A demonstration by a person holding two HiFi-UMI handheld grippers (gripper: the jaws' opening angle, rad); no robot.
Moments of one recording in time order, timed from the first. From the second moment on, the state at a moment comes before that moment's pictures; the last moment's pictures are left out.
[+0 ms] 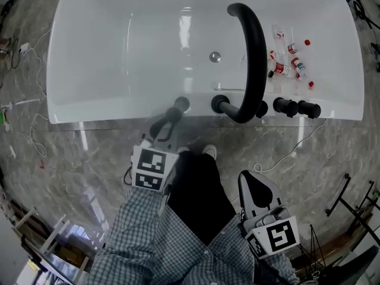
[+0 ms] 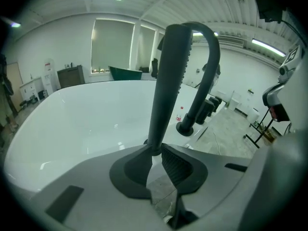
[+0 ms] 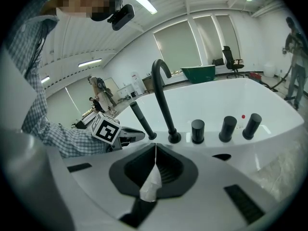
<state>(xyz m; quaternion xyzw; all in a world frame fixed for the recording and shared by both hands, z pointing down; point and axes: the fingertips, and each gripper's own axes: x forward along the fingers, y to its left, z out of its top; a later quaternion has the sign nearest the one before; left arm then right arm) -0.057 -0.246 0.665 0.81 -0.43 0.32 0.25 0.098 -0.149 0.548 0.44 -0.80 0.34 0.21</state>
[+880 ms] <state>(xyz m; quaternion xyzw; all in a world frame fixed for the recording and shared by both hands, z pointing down) -0.038 -0.282 0.692 0.80 -0.46 0.31 0.21 0.119 -0.147 0.580 0.44 -0.79 0.38 0.20</state>
